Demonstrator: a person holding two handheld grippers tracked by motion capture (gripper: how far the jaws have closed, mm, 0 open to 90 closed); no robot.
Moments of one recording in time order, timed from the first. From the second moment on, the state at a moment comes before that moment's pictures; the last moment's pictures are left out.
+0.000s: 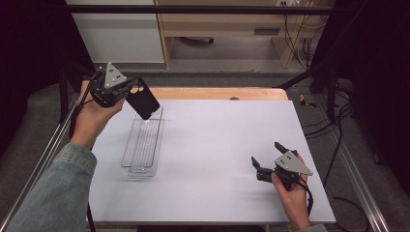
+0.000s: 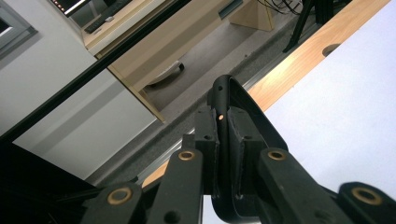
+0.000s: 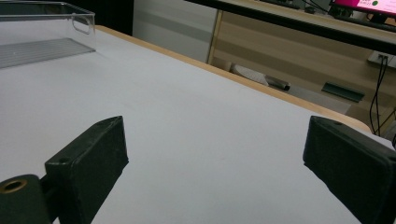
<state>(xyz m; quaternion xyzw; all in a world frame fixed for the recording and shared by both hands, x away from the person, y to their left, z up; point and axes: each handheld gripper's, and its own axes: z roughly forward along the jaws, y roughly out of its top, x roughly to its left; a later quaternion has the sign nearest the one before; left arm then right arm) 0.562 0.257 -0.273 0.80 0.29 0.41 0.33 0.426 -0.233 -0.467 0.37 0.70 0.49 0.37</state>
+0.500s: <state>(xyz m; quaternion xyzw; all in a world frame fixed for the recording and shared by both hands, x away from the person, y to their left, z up) 0.569 0.255 -0.282 0.81 0.28 0.41 0.32 0.427 -0.232 -0.468 0.36 0.70 0.50 0.37</state>
